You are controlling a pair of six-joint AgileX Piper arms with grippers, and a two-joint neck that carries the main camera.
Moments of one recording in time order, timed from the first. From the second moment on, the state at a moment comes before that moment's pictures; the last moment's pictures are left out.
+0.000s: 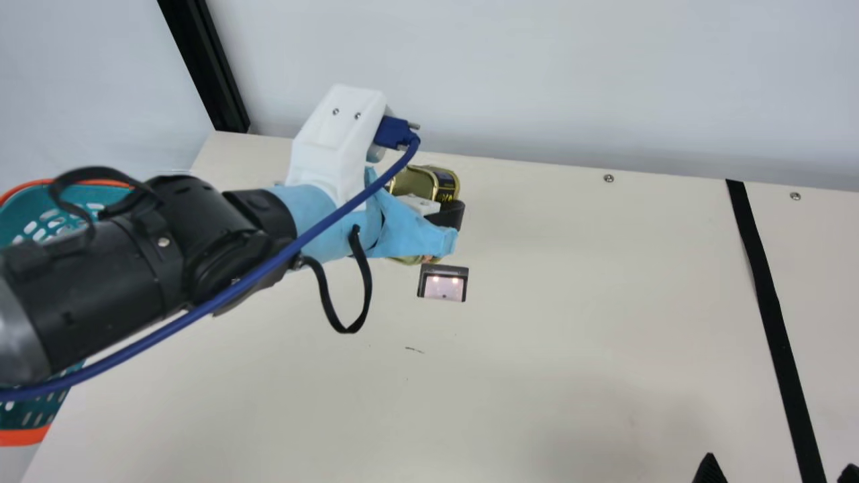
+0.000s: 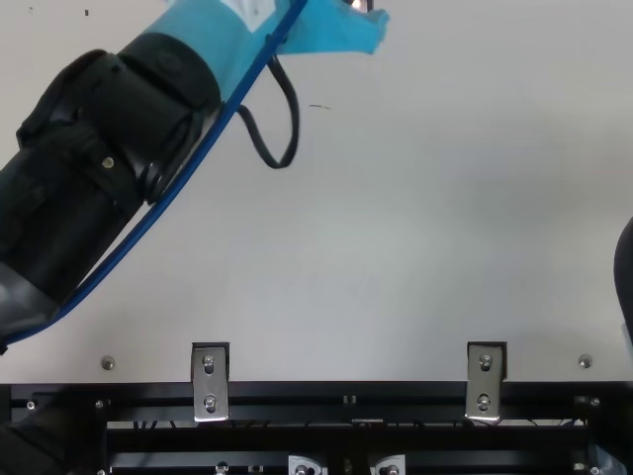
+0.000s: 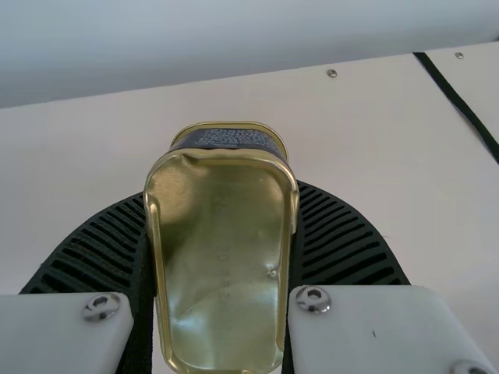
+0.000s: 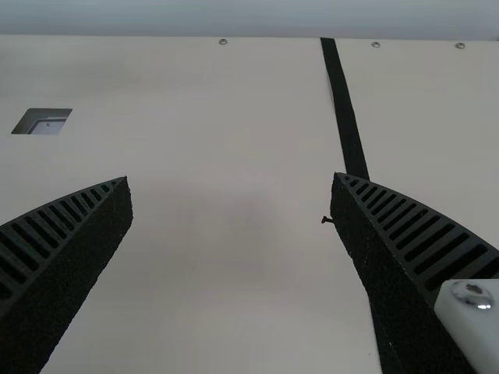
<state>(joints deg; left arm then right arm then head) -35.2 94.6 -65.7 8.5 13.9 -25.4 -4.0 13.5 -20.2 5.1 38.2 -6.4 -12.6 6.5</state>
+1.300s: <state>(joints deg) -46.1 101.1 -53.3 -18.5 -24.5 -2.6 -4.0 13.5 -20.2 5.1 38.2 -6.4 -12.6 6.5</state>
